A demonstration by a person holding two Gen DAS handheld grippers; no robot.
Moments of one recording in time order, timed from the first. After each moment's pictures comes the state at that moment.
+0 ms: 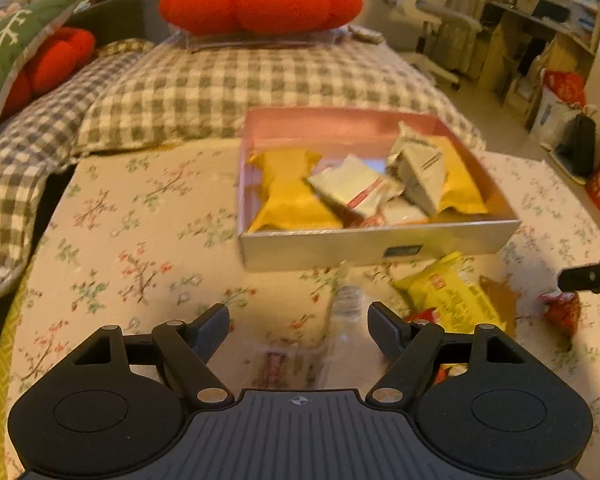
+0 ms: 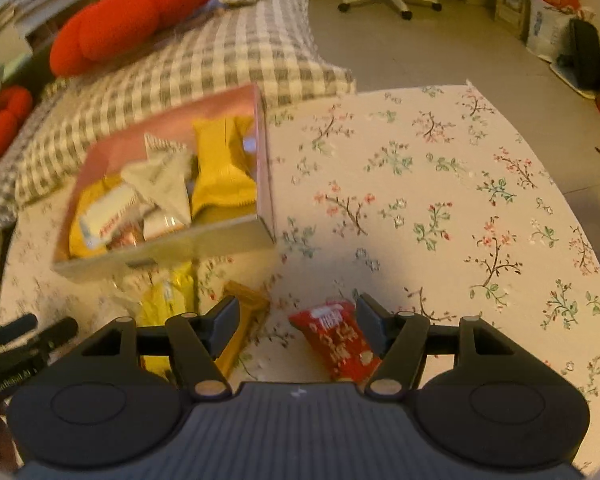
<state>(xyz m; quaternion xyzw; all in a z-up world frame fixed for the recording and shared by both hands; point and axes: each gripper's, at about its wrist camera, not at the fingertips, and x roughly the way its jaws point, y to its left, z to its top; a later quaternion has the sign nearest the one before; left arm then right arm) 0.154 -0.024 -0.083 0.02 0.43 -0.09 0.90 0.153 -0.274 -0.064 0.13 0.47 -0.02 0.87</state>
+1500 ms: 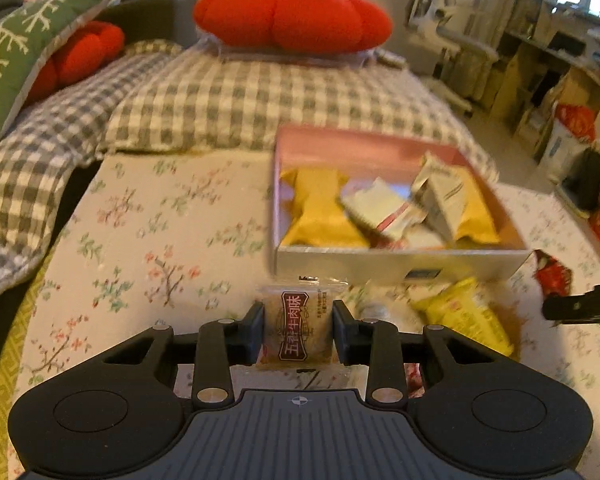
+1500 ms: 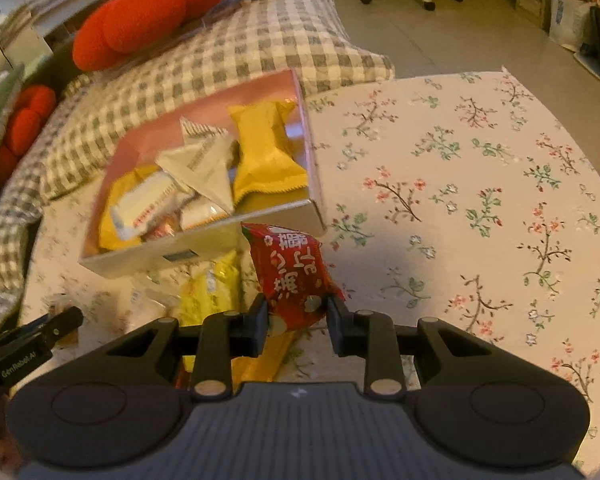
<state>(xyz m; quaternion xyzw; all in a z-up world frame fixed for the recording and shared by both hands) 0.154 -0.003 -0.071 -0.03 0.40 -0.08 0.91 0.156 -0.247 -0.068 0.17 0.46 0.01 0.87</state>
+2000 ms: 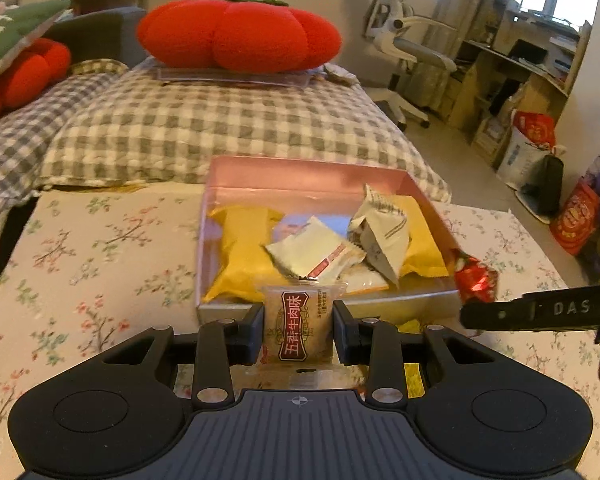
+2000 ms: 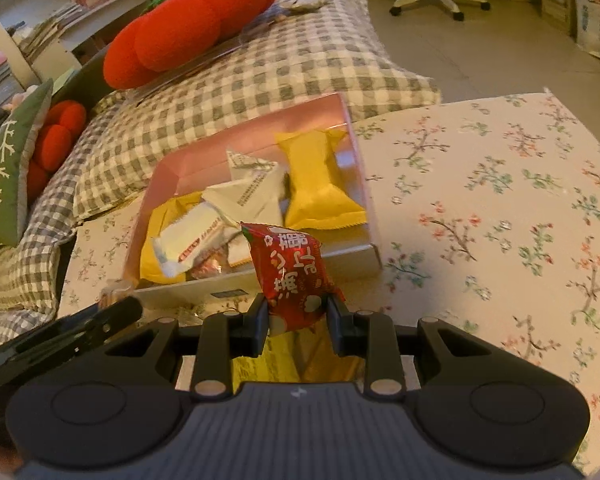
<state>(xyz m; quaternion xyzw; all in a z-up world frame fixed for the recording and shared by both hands) 0.187 -0.031 -0.064 -0.04 0.39 -0.15 0.91 0.187 -0.236 -0.058 0.19 0.44 0.06 0.88</state>
